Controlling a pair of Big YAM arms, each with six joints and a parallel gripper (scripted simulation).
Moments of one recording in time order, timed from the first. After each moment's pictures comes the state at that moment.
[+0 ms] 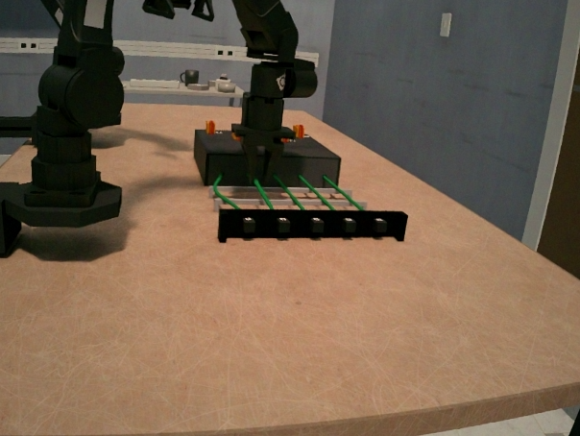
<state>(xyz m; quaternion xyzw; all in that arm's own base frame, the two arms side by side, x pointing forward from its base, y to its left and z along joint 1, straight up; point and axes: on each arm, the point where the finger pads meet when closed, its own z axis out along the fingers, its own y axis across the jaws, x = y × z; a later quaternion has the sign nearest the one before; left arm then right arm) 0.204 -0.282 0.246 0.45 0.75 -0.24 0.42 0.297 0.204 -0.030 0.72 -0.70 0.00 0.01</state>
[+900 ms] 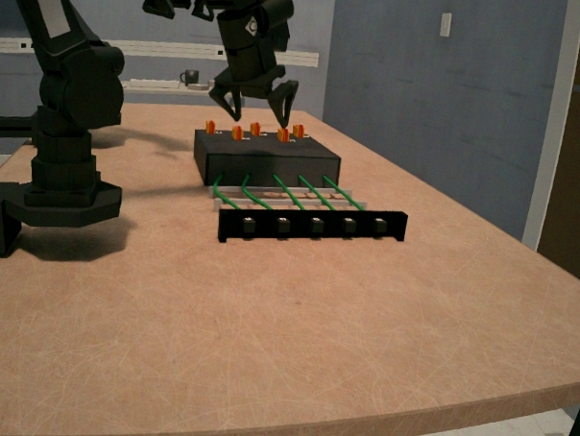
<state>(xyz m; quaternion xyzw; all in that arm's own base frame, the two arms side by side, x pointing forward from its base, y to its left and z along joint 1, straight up) 0.204 -0.282 0.246 0.45 0.75 -0.24 0.42 0.292 0.202 0.078 0.38 -0.89 -0.08 -0.23</state>
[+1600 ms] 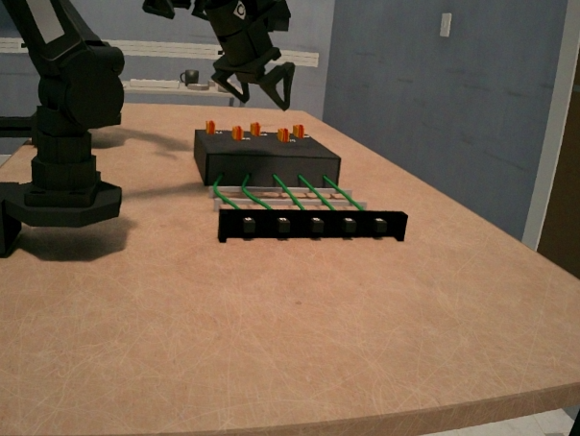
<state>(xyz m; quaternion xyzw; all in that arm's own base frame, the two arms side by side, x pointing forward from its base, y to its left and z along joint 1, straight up) 0.204 -0.282 0.246 0.45 0.75 -0.24 0.42 0.296 0.205 0.108 0.29 -0.91 -0.09 -0.29</state>
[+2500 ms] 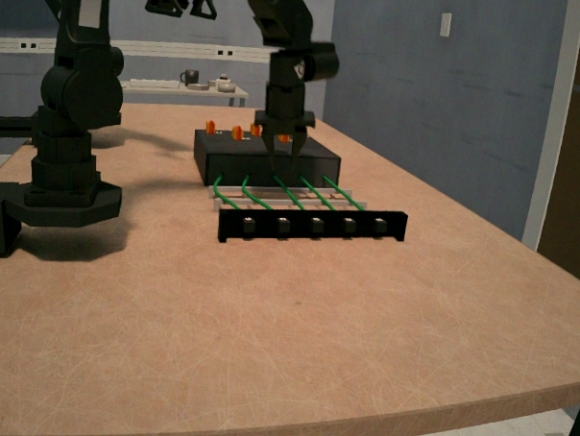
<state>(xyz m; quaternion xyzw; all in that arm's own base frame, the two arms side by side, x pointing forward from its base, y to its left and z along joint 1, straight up) 0.213 -0.284 0.250 0.38 0.77 -0.22 0.46 0.340 0.207 -0.005 0.65 -0.76 -0.01 -0.06</state>
